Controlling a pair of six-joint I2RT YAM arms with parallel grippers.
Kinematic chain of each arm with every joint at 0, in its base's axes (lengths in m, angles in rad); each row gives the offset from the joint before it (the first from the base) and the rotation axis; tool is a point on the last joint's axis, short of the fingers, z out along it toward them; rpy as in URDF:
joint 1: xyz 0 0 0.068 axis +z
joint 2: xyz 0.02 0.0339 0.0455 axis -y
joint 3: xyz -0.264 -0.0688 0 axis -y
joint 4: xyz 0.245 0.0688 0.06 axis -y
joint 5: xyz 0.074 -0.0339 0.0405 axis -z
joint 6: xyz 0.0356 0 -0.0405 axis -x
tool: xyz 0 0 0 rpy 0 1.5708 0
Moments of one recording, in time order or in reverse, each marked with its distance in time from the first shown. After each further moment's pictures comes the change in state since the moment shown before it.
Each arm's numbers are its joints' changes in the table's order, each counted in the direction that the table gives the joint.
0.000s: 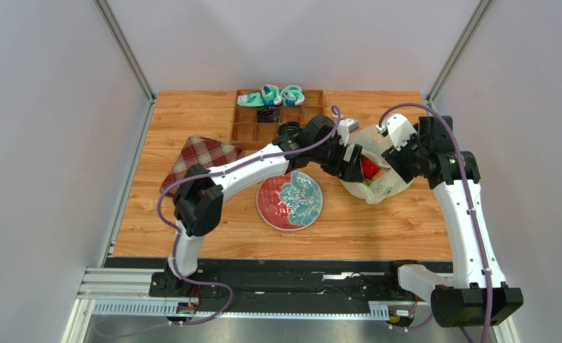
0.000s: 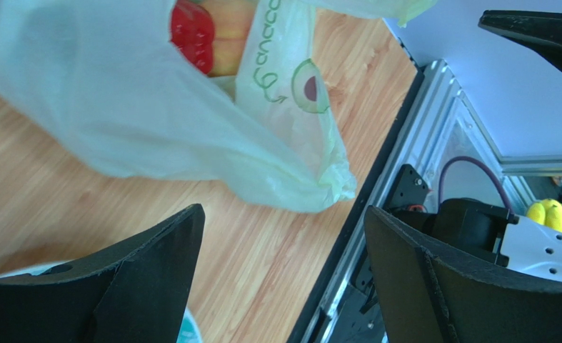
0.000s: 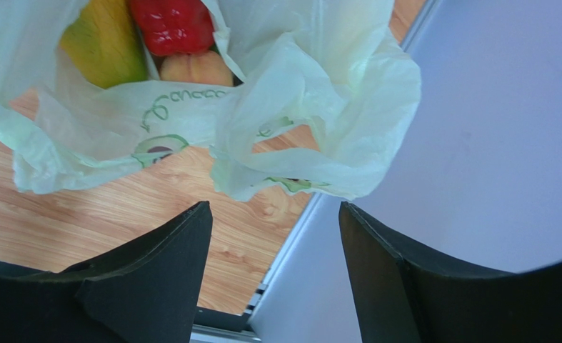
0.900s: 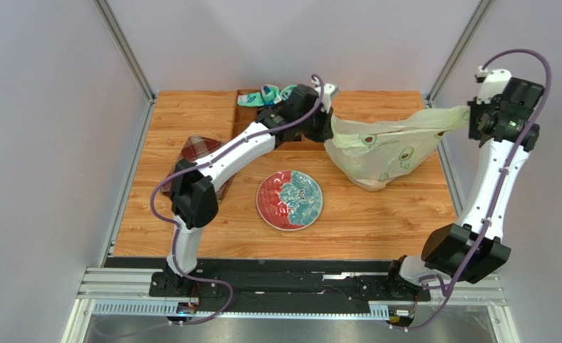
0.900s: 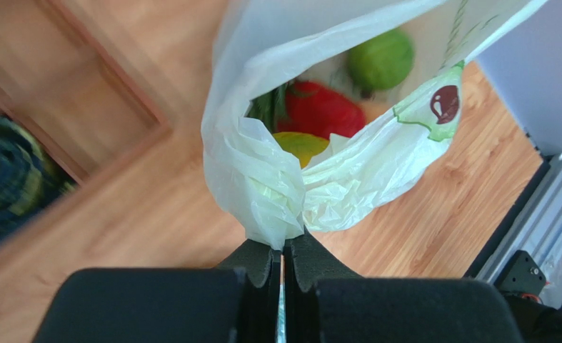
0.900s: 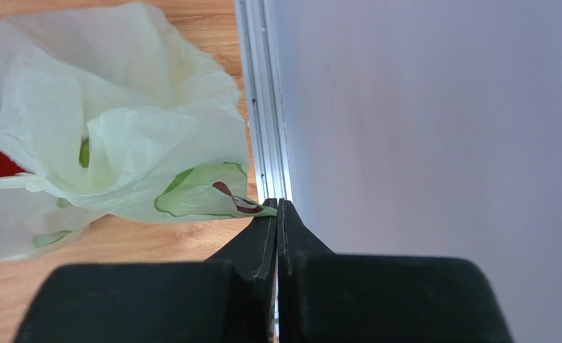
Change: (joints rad) left arm 0.109 -0.064 0.195 -0.140 -0.231 -0.135; right arm -0.487 -0.315 0.389 0.122 -0.113 -0.267
